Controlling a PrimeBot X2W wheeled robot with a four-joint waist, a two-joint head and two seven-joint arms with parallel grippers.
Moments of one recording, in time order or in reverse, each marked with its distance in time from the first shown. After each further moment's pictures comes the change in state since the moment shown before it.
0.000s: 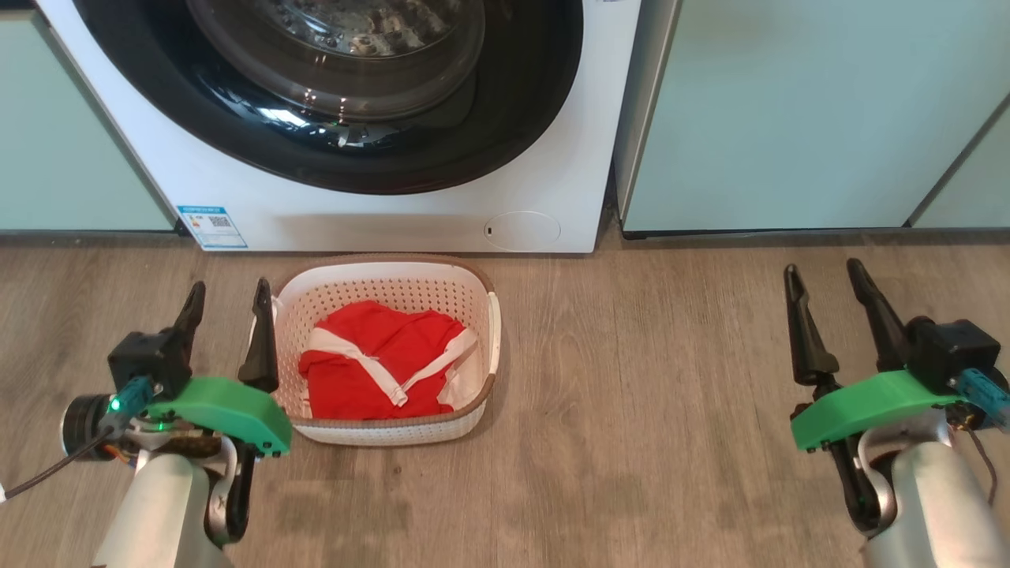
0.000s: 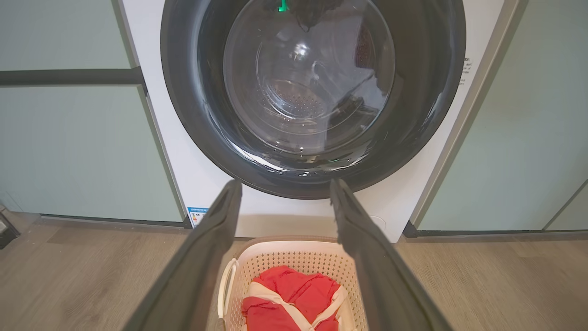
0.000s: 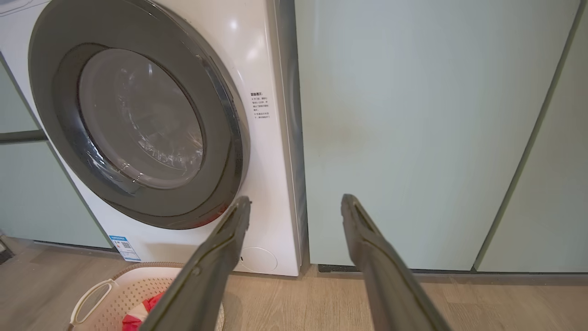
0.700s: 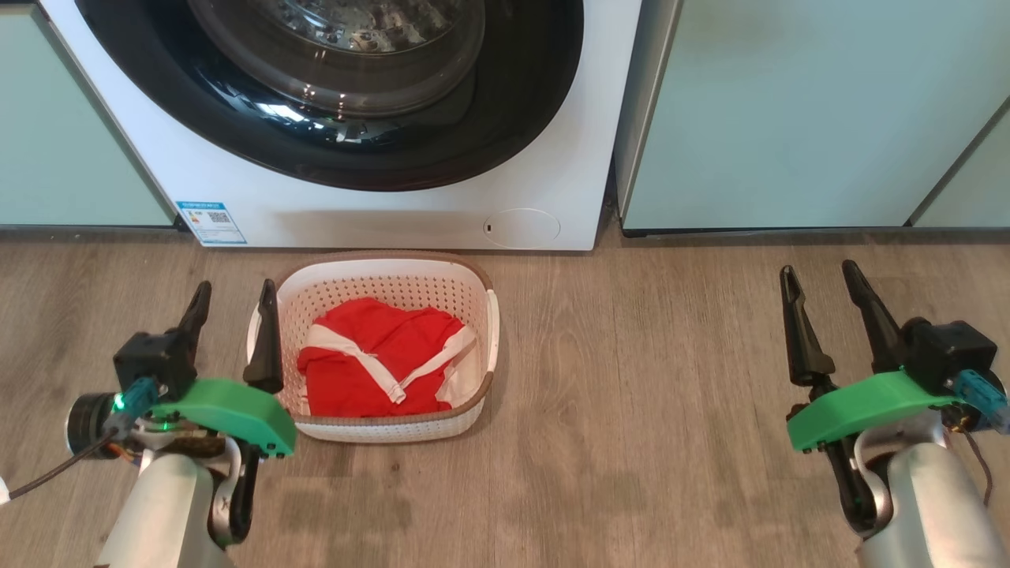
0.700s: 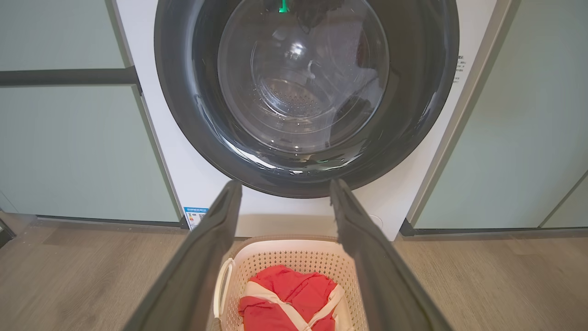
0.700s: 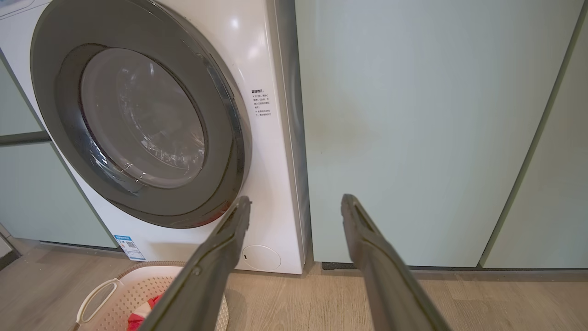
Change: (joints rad) left arm 0.000 0.006 -0.018 -0.003 -0.006 0.001 -0.007; right arm 0.000 0.010 0.001 0.005 0.008 0.000 -0.002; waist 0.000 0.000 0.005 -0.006
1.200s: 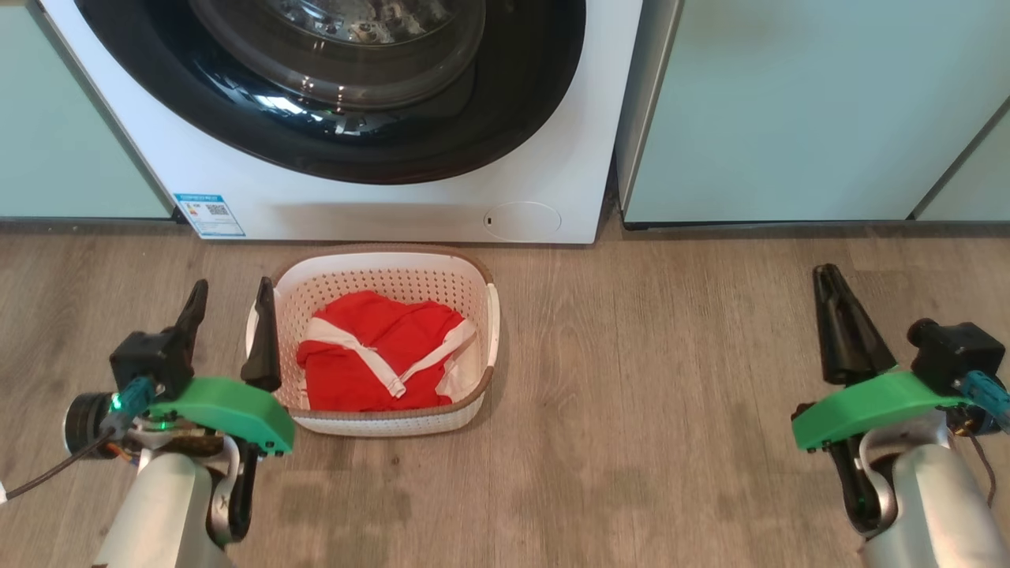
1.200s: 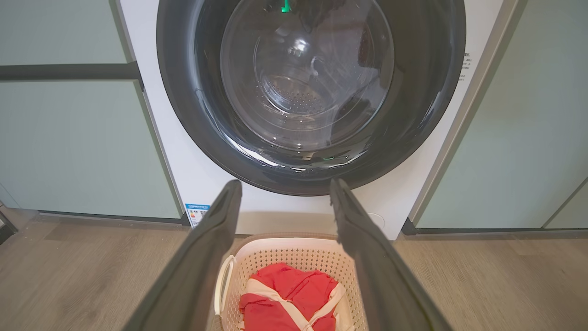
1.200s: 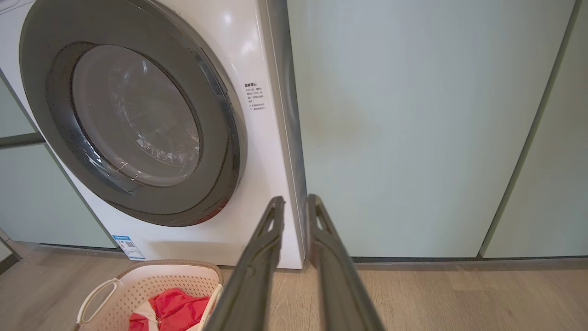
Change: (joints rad) left arm 0.000 0.004 -0.003 -0.007 -0.010 0.009 -0.001; right arm 0.000 0.000 -0.012 0.010 0.021 0.000 0.002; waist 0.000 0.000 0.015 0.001
